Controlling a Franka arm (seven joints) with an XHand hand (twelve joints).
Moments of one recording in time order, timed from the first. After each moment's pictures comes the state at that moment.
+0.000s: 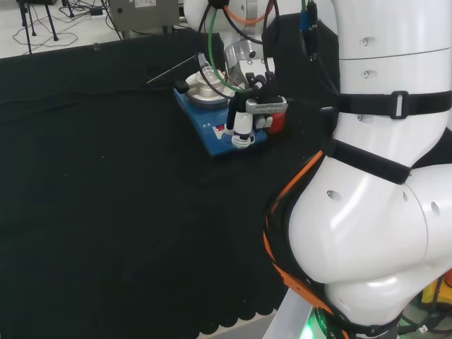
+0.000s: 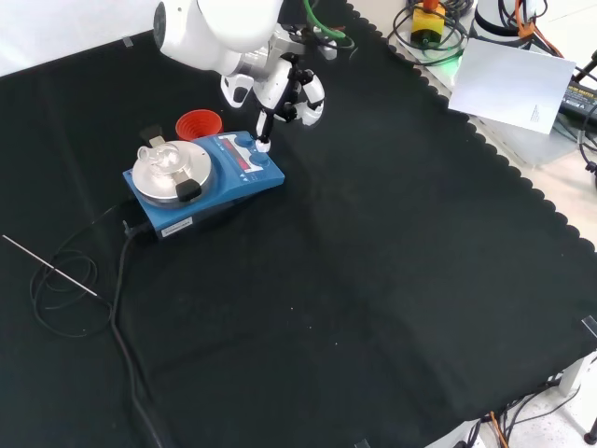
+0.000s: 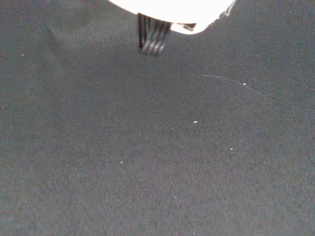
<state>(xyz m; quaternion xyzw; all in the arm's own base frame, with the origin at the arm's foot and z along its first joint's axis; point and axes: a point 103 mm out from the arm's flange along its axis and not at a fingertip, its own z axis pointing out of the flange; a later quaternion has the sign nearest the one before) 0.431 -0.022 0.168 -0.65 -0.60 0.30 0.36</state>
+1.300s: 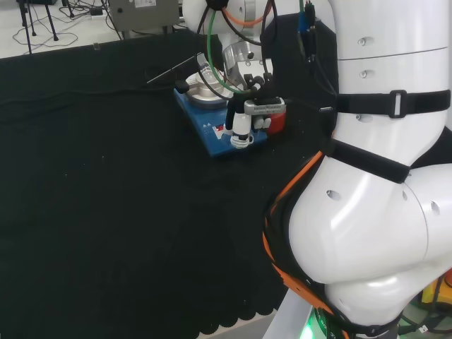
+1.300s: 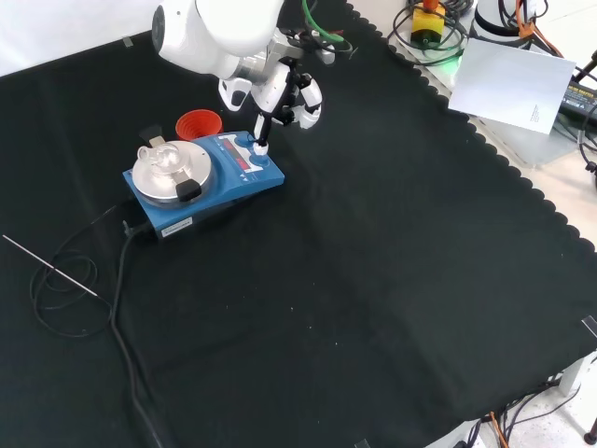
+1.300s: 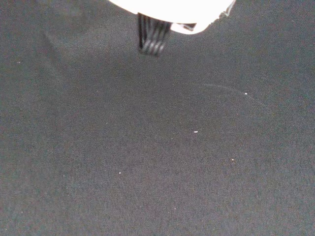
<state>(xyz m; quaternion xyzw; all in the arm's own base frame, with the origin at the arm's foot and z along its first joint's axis) 0.437 -0.020 0.163 -0.65 -0.60 0.30 0.36</state>
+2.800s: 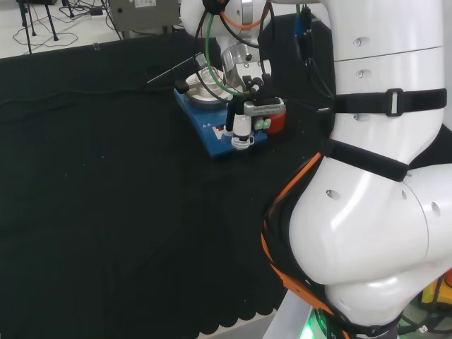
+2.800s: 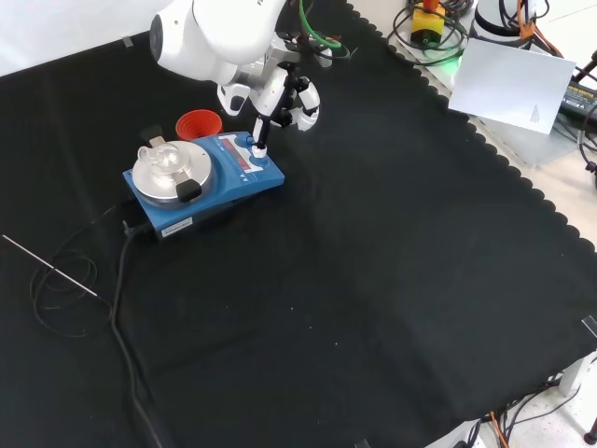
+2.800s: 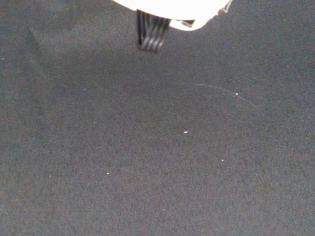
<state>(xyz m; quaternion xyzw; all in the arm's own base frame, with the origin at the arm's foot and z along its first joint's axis) 0.440 -0.023 0.156 -0.64 -0.60 0.32 0.35</state>
